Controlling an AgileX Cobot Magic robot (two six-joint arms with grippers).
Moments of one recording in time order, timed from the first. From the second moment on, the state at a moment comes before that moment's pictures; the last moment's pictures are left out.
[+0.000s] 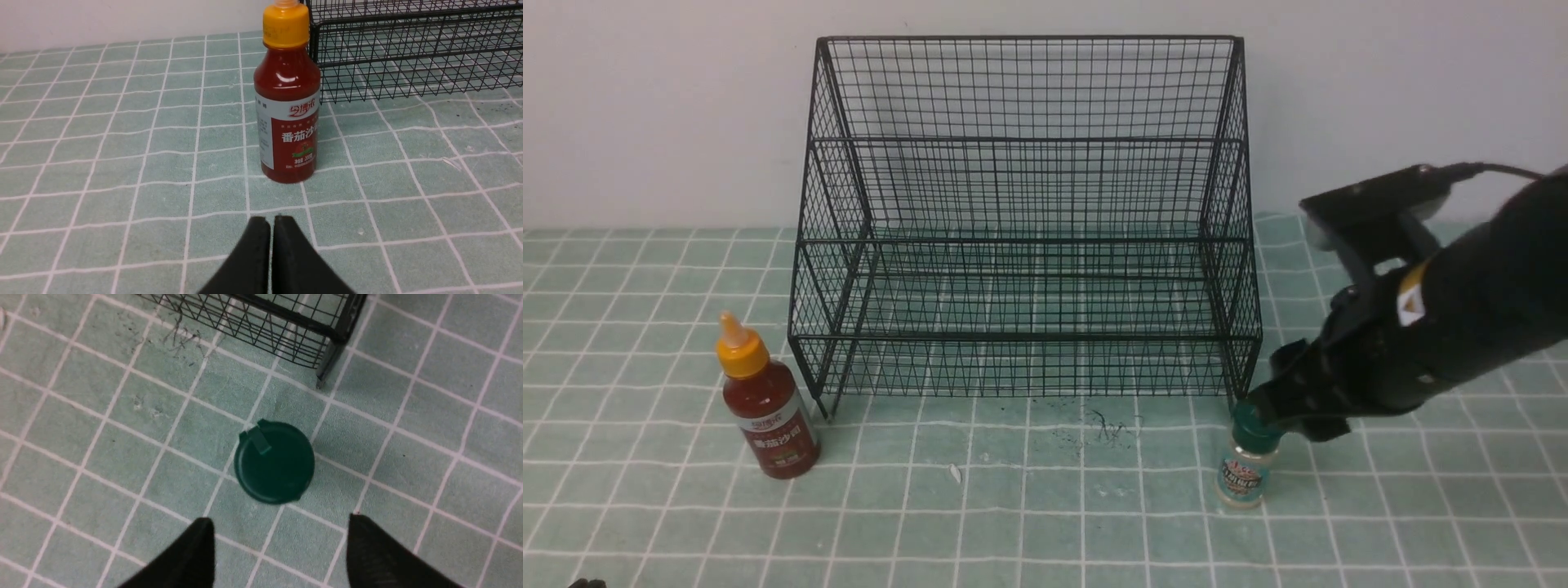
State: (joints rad) right arm 0.52 1.47 -1.07 -0.04 0.91 0.18; left arm -0.08 -0.02 0.03 -0.04 0.37 0.03
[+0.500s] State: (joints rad) right arm 0.52 1.68 -1.11 -0.03 0.86 0.15; left arm -0.08 -0.02 0.03 -0.04 0.37 0.03
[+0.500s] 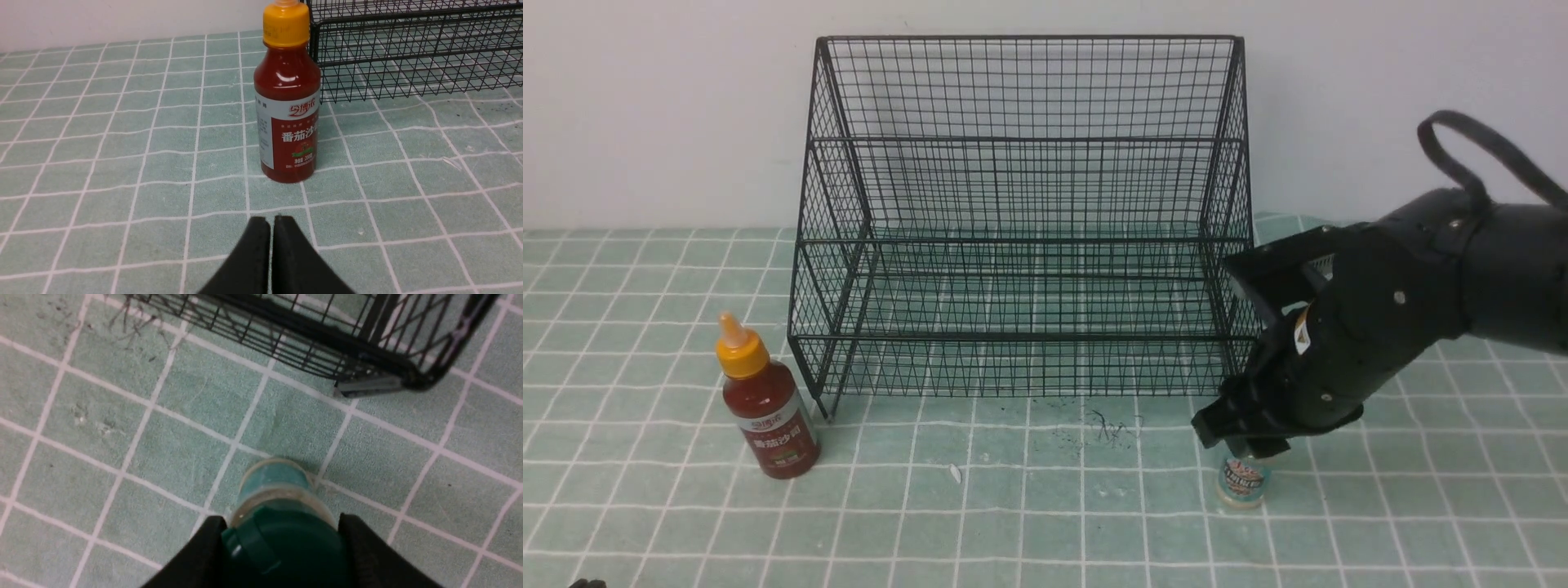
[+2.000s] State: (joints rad) right arm 0.52 2.01 -1.77 -0.02 1.18 0.04; left arm -0.08 -0.02 0.03 -0.04 0.38 0.03
